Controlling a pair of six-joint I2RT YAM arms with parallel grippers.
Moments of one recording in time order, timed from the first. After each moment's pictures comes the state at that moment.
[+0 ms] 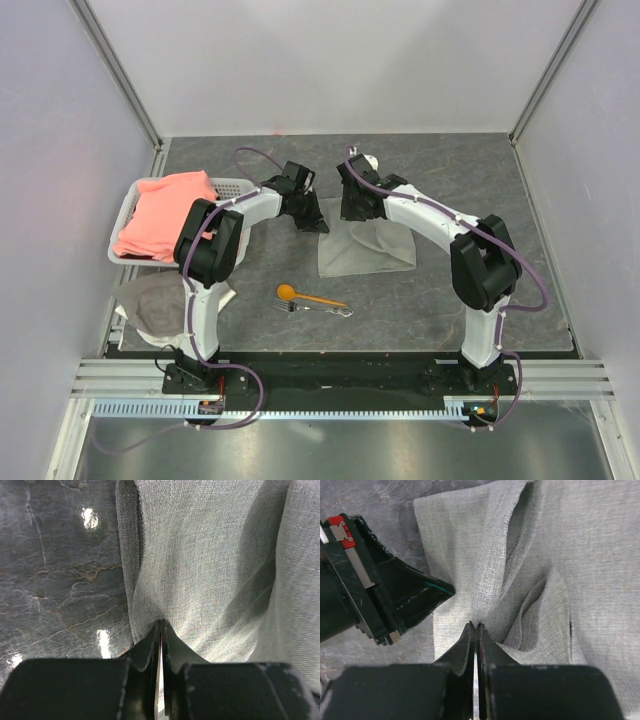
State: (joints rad) left arm -0.45 2.14 1.48 -0.37 0.32 -0.71; right arm 0.61 1.92 1.54 -0.55 0.18 0.62
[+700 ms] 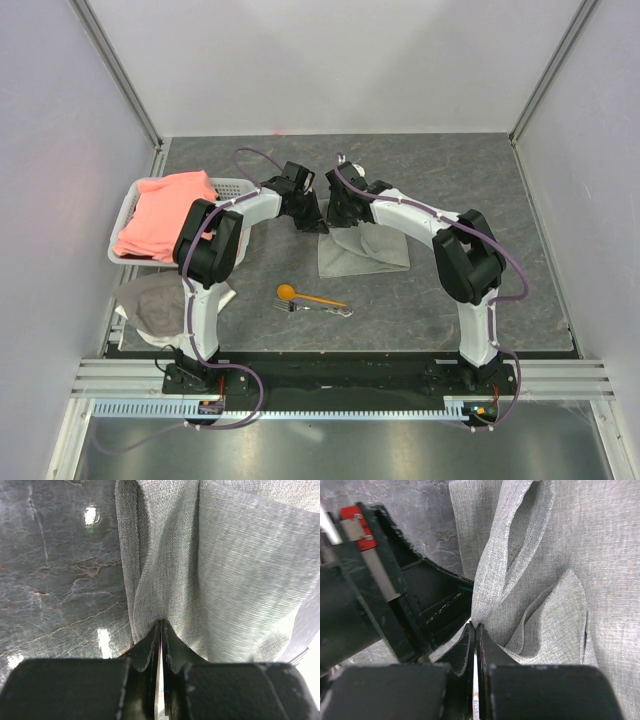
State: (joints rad) left arm -0.45 2.13 1.47 -0.36 0.31 -0.71; right arm 0.65 2.02 1.56 -0.46 0.08 0.71
